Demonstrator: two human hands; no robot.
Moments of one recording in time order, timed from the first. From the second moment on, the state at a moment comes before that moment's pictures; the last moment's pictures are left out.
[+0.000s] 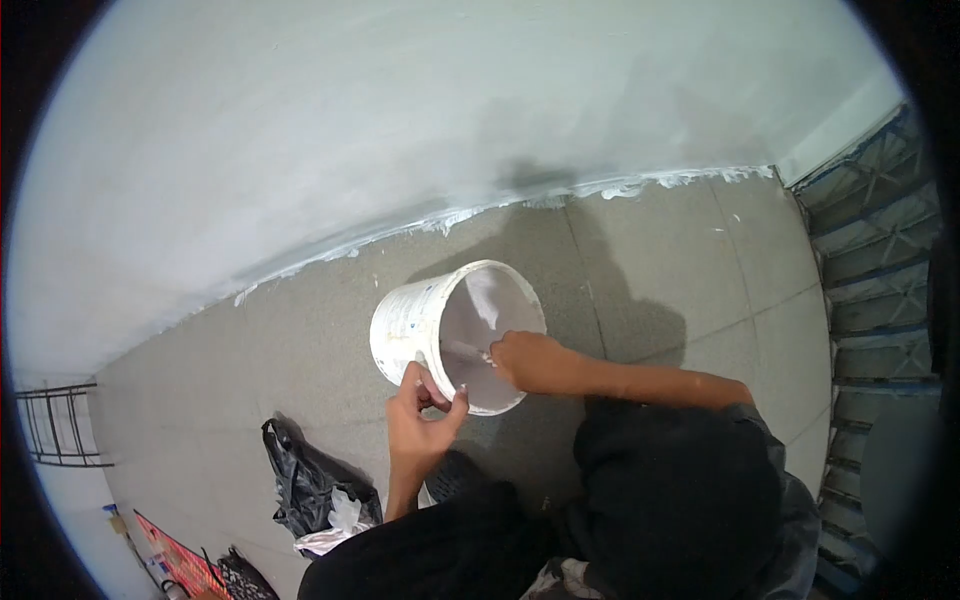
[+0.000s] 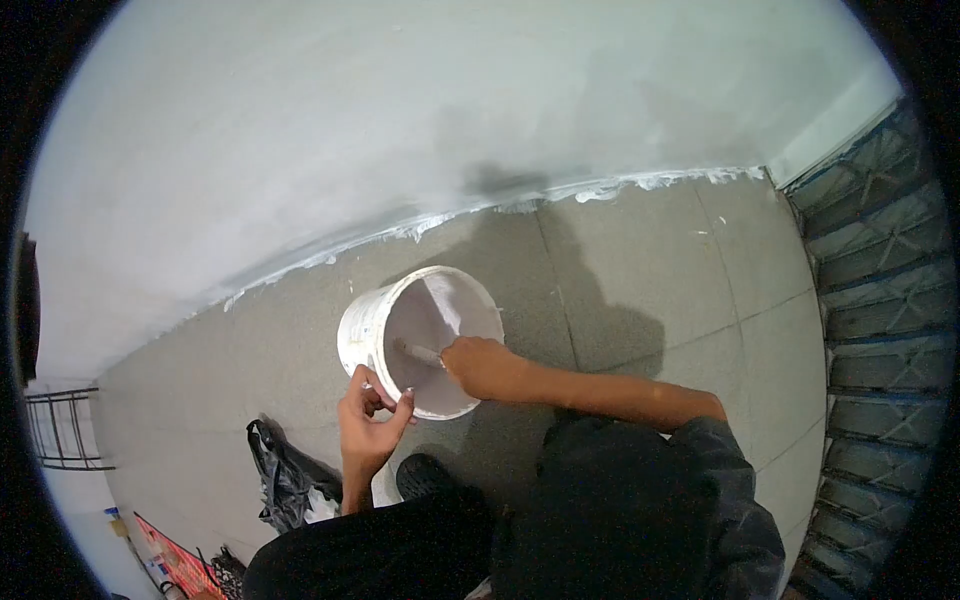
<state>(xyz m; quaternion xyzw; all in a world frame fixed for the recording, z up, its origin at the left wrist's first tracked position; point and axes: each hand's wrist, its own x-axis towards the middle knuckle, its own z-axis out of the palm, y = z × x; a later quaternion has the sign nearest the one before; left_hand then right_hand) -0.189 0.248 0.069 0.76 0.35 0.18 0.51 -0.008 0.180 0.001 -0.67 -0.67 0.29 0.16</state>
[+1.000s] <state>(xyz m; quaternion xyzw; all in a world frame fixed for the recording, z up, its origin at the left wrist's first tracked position) -0.240 0.263 0.000 0.49 0.44 0.35 0.67 0.129 0.161 -0.074 -0.46 -0.02 0.55 0.70</state>
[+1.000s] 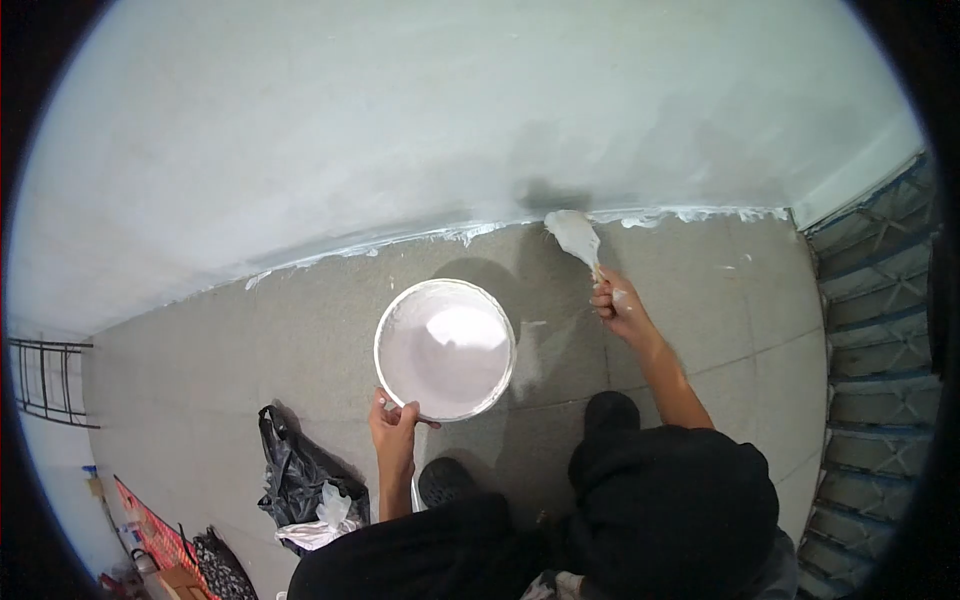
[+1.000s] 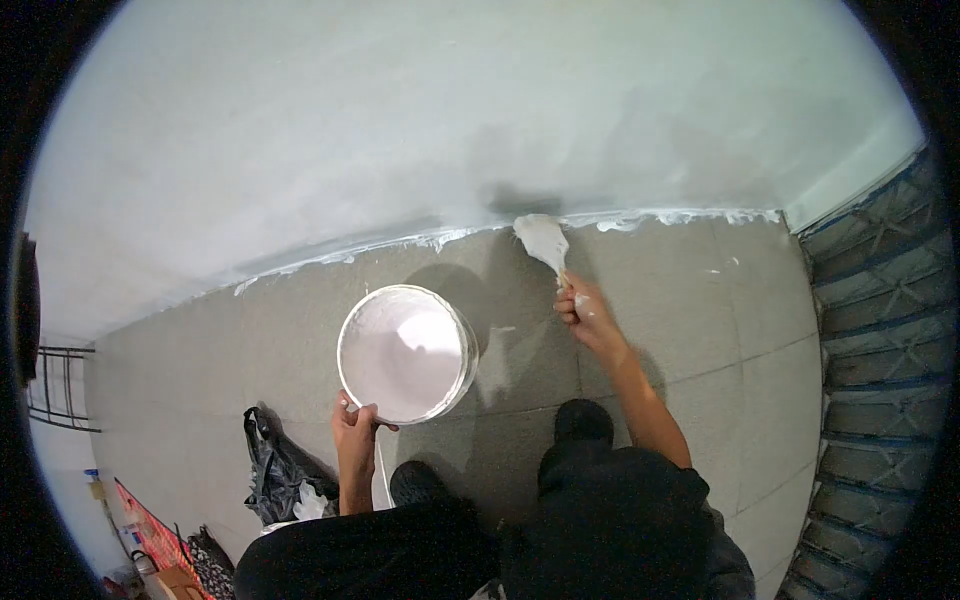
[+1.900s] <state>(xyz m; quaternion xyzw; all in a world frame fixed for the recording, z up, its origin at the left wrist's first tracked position) -0.240 0.266 0.006 0.50 0.44 0.32 0.67 0.094 0.194 0.049 -0.48 -0.10 0.48 0.73</state>
